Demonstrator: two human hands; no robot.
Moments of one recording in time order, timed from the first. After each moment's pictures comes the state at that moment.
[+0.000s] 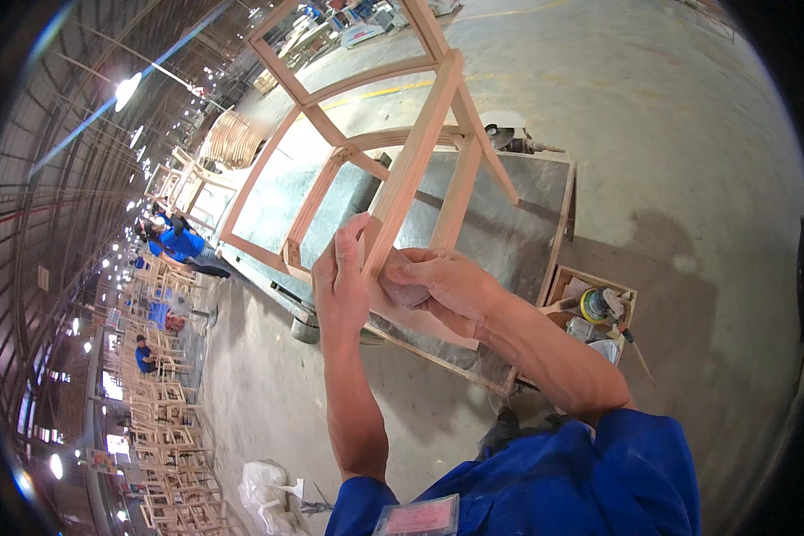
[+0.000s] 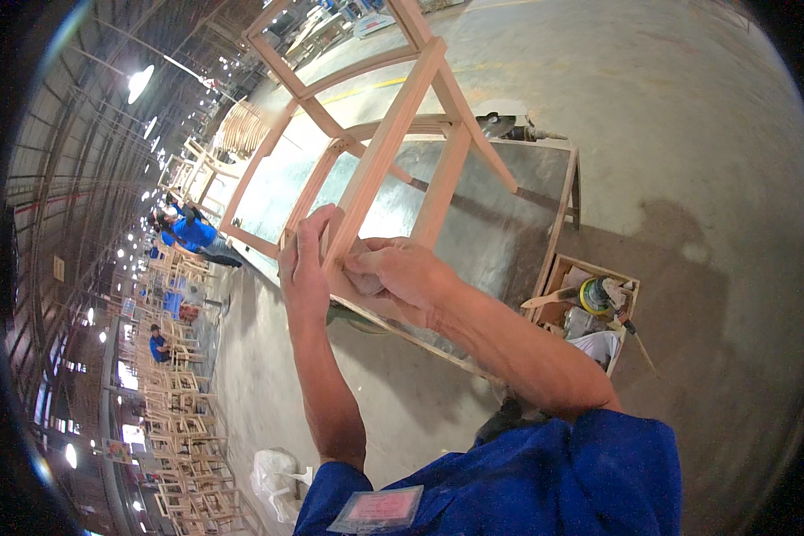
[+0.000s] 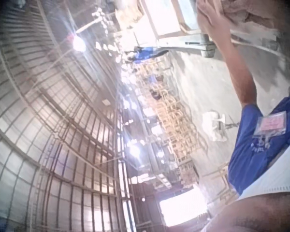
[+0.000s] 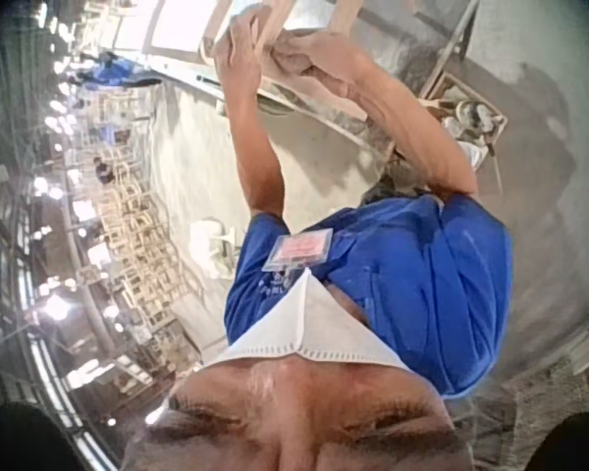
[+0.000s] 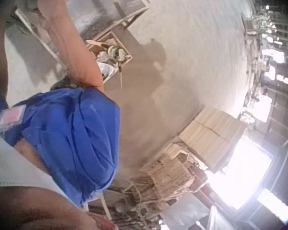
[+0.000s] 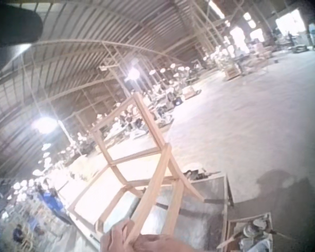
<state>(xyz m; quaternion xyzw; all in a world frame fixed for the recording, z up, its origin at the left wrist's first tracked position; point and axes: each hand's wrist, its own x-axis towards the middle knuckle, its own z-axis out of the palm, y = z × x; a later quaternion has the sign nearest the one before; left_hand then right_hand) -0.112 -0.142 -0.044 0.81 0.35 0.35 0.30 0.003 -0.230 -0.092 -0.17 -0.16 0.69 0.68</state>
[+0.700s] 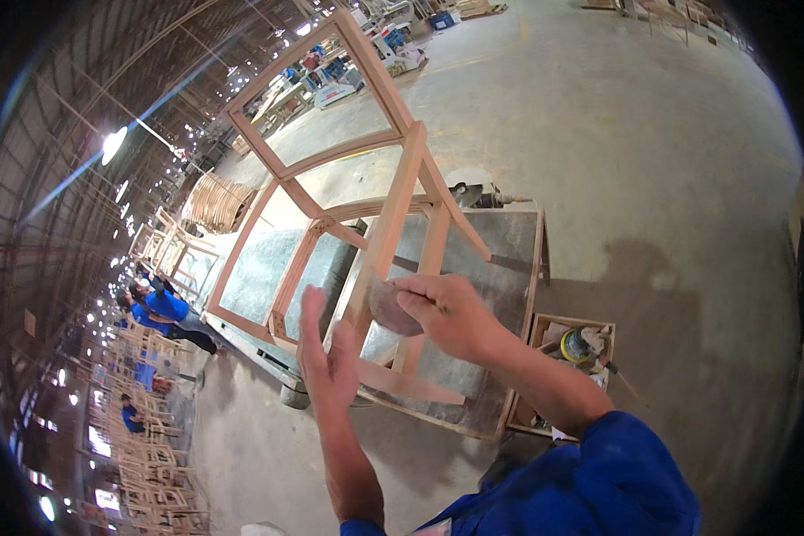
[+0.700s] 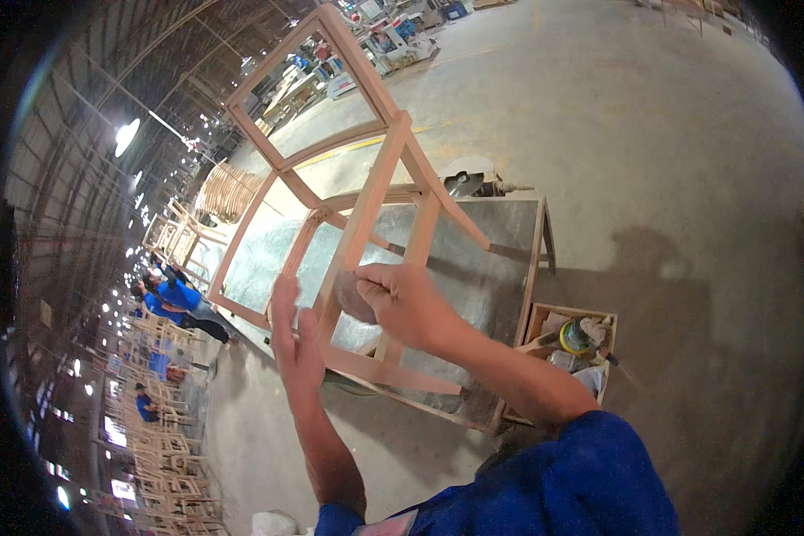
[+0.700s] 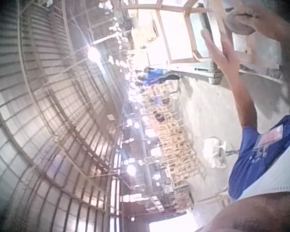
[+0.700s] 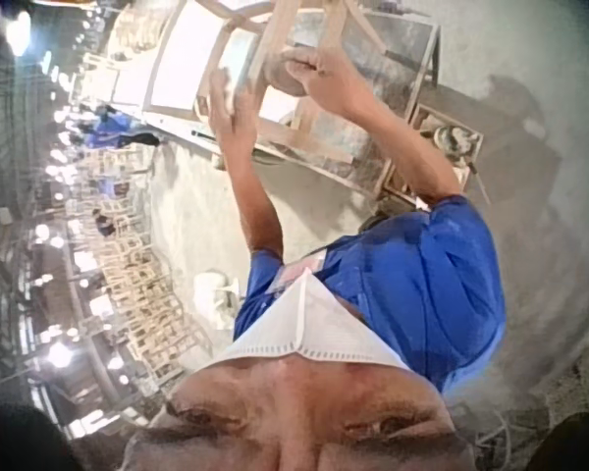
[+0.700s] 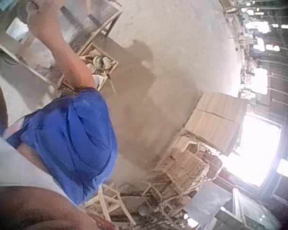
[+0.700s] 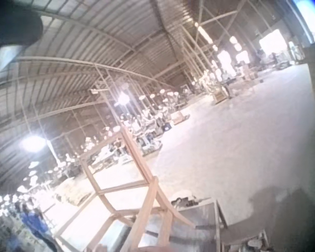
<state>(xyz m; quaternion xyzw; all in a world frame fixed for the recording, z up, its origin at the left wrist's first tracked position) -0.133 -0.135 -0.053 0.85 0.27 0.41 0.18 0.039 -0.235 -0.068 -0.42 -0.41 0.42 0.69</state>
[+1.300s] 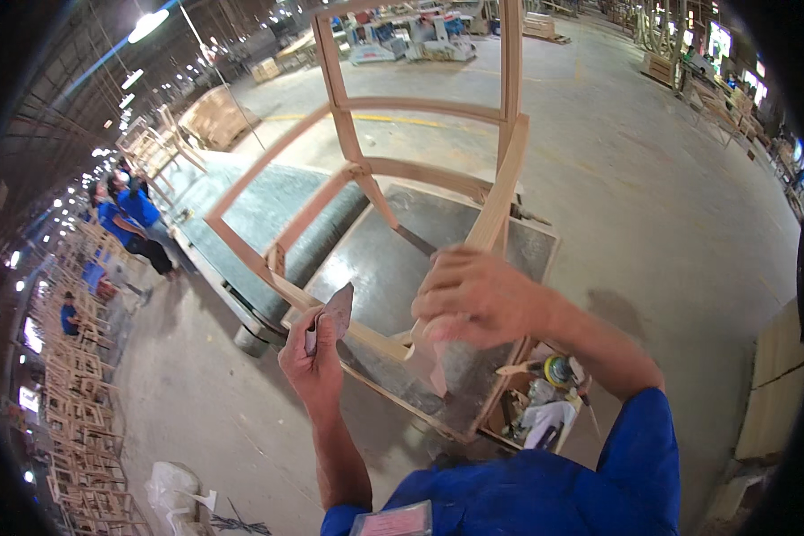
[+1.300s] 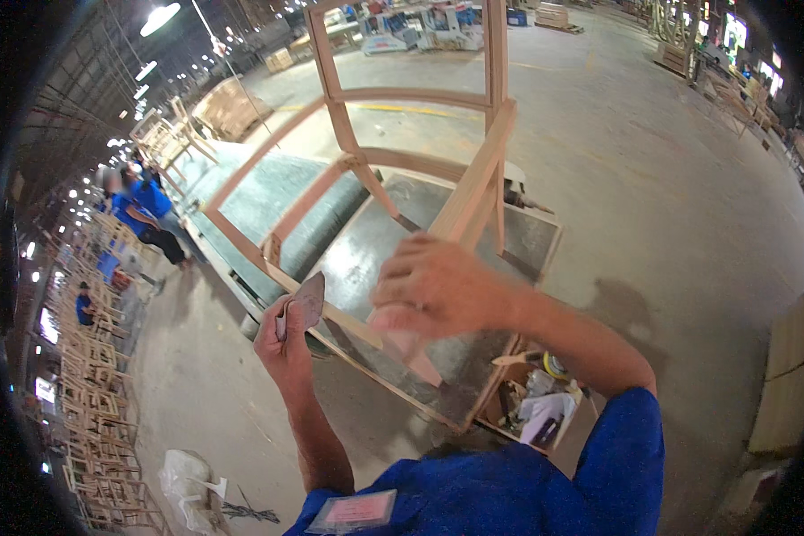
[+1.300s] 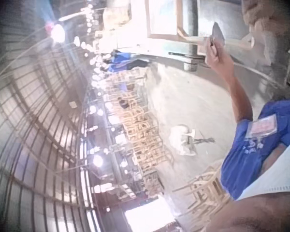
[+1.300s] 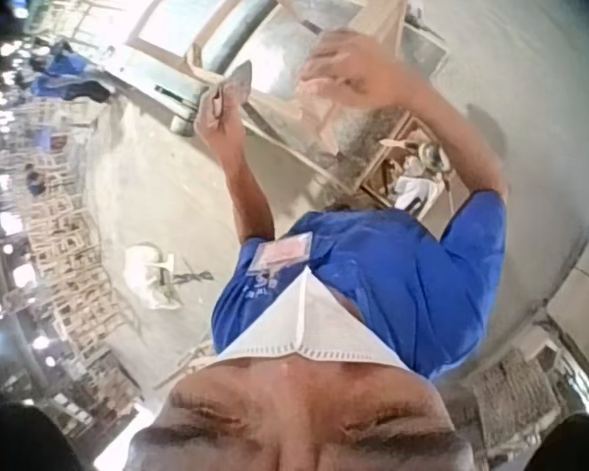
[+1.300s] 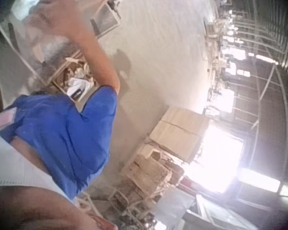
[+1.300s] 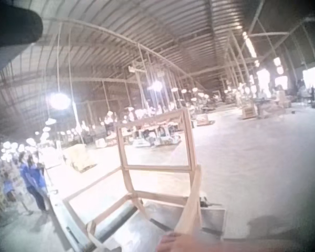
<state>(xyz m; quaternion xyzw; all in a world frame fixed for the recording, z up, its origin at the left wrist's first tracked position) -0.227 -0.081 -0.105 0.70 0.36 0.57 0.23 0.031 -0.159 -0.052 -0.37 -0.86 0.04 0.36</state>
